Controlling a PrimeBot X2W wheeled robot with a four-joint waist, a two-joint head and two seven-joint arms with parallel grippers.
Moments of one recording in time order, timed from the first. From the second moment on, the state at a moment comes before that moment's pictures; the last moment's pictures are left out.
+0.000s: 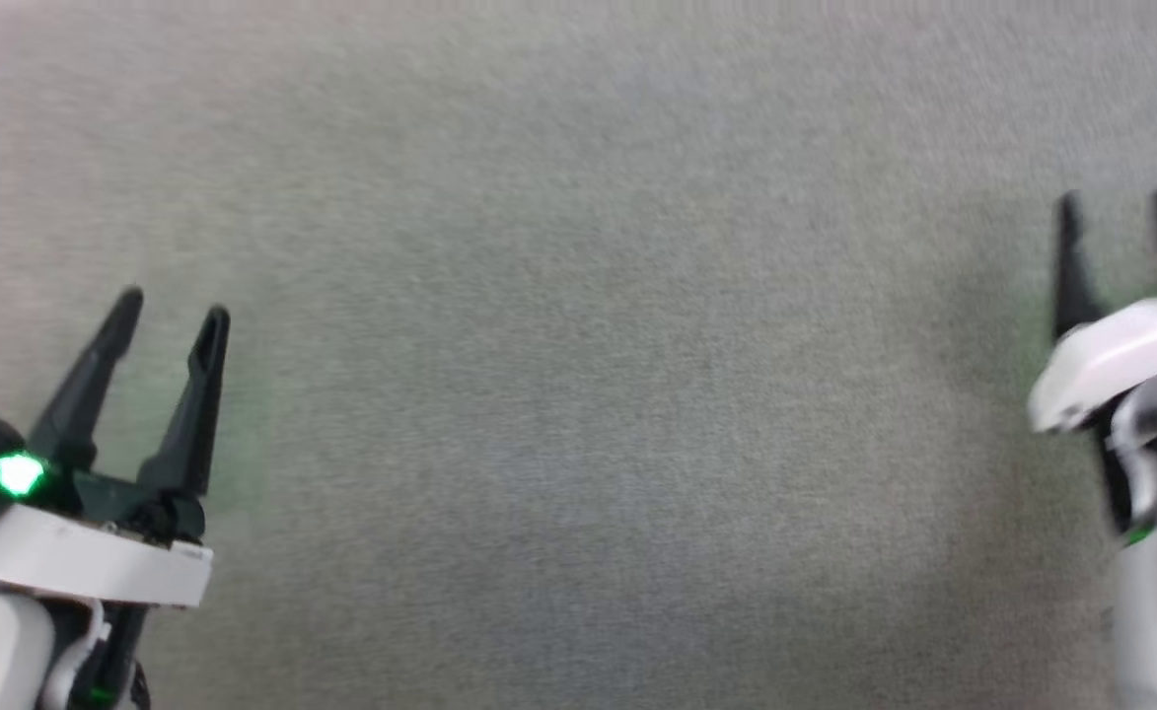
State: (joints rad) left arm -0.23 0.61 -0.15 -0.04 -0.68 -0.13 -0.26; right arm -0.55 -0.08 -0.21 0.27 -0.09 0.13 0.08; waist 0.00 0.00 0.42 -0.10
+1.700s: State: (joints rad) left arm 0.21 0.38 0.01 0.03 -0.58 -0.13 -0.26; right arm 0.09 -0.06 -0.07 -0.01 0.16 0.13 -0.12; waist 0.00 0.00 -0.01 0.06
